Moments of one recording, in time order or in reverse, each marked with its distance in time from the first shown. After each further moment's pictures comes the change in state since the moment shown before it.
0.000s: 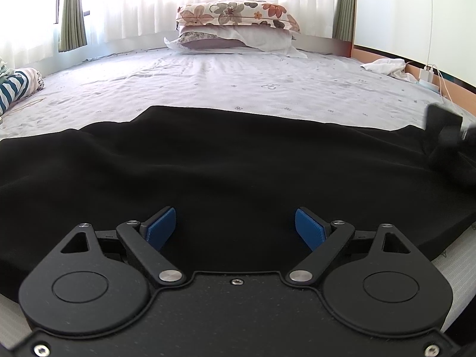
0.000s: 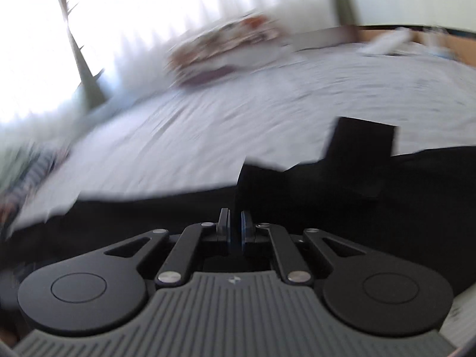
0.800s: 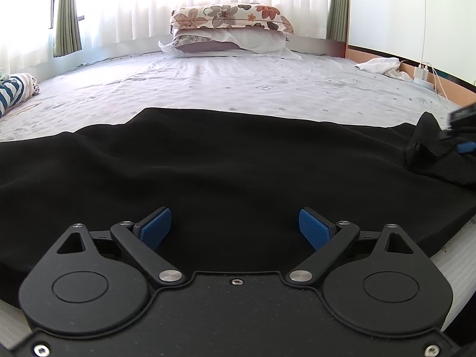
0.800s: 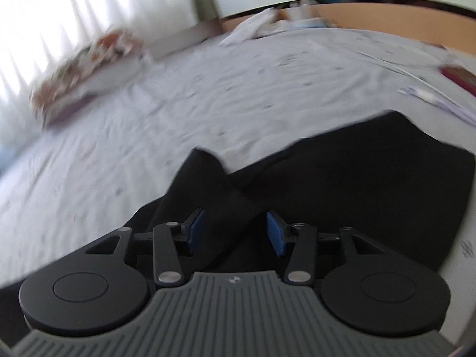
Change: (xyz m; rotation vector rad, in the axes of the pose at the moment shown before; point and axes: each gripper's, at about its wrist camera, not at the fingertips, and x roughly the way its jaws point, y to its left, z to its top) left arm 0.003 -0.003 -0.002 0.020 -0.011 -0.015; right arm 0.038 -0.092 0.032 0.329 -0.028 -0.474
